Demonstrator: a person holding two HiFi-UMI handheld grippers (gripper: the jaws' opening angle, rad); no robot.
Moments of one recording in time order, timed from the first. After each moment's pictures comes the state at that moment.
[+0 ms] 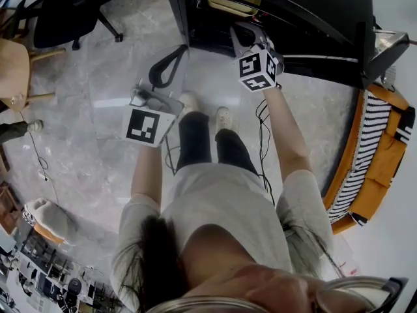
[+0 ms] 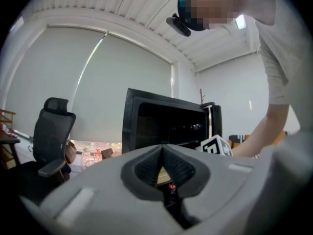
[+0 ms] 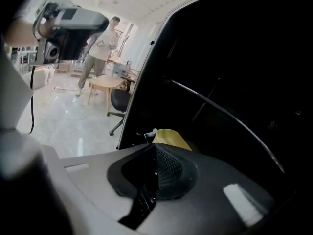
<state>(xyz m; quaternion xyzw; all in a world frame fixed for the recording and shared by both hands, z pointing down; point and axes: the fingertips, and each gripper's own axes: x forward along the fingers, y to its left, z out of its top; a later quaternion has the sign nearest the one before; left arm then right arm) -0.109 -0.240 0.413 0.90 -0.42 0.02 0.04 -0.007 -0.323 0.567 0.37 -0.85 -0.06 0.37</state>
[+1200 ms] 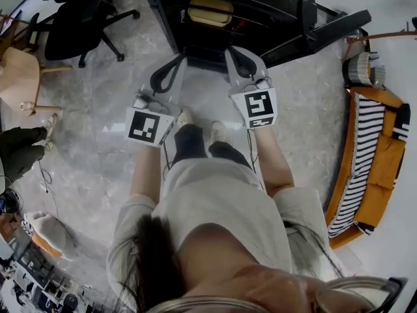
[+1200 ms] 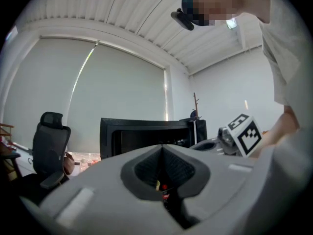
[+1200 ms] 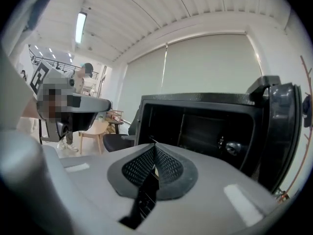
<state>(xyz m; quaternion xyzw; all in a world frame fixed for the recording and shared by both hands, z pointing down) -0.038 -0.161 0.328 0.91 -0.42 0.01 0.00 0.050 -0.193 0.389 0.46 -0.88 -0.01 0.14</state>
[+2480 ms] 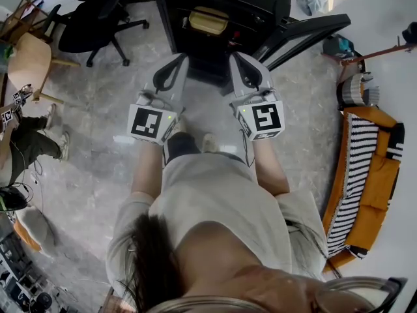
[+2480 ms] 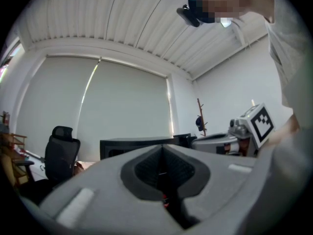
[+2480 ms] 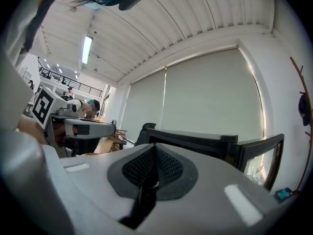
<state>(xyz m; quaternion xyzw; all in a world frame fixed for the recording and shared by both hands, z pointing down) -0.005 -0.076 0.266 0.88 -0.47 -0.02 -0.05 0.089 -0.095 0.284 0.44 -0.90 -0.04 0.03</state>
